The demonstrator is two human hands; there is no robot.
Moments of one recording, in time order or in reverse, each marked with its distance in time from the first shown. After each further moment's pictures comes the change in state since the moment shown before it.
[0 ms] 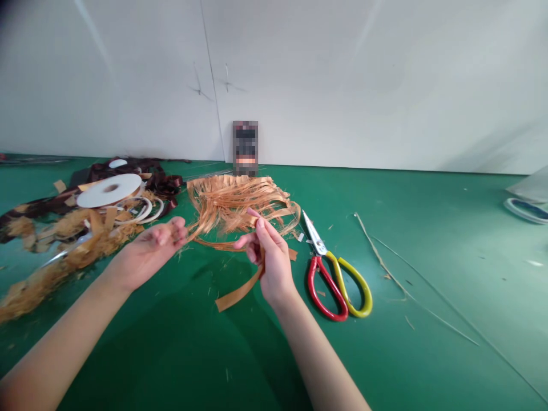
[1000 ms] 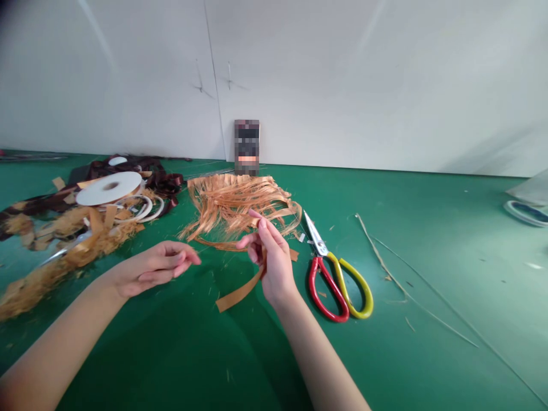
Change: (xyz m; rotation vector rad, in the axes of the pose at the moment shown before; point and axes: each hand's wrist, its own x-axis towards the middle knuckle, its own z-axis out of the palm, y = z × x) left_hand -0.008 0.007 0.004 -0.092 -0.279 -0.518; right_hand 0.003 0.004 0.000 -0.012 0.003 0.006
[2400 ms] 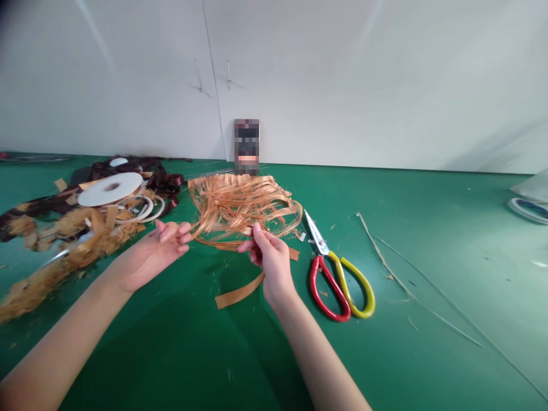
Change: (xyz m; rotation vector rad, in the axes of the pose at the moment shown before) left_hand 0.012 -0.002 -0.007 -0.189 0.170 0.348; right_hand 0.002 0.007 -0.003 -0.122 0.136 0.093
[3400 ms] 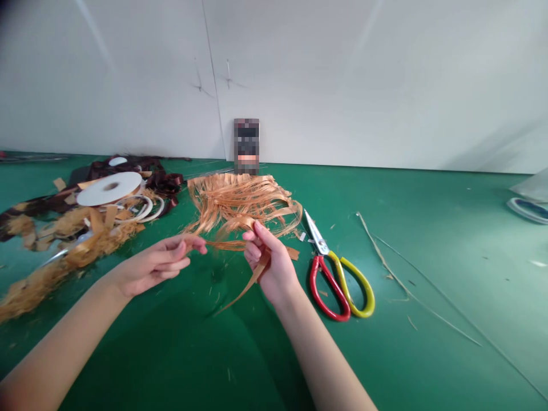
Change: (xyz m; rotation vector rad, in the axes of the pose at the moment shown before) left_hand -0.008 0.003 0.007 0.154 -0.120 -0.269; right_hand 0.001 -0.008 0.000 0.432 -0.175 0.165
